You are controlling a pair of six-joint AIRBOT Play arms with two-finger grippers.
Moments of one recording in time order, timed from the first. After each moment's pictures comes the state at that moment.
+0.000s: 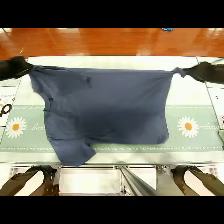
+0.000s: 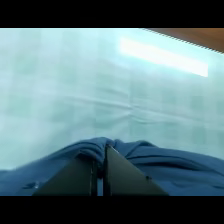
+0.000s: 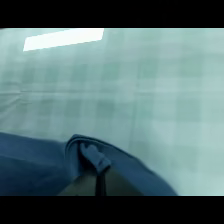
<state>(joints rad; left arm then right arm) 0.18 -1.06 1.12 1.08 -0.86 -1.46 -0.23 -1.08 1.13 -0.83 1.05 1.22</state>
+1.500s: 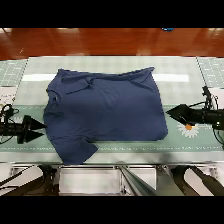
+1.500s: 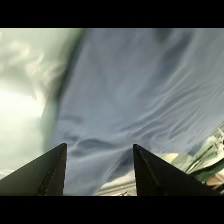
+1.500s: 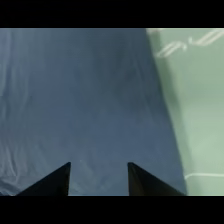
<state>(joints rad) 0.79 -1.23 0.62 0.96 -1.43 -1.27 -0.44 -0.98 0.55 -0.74 1.14 1.17</state>
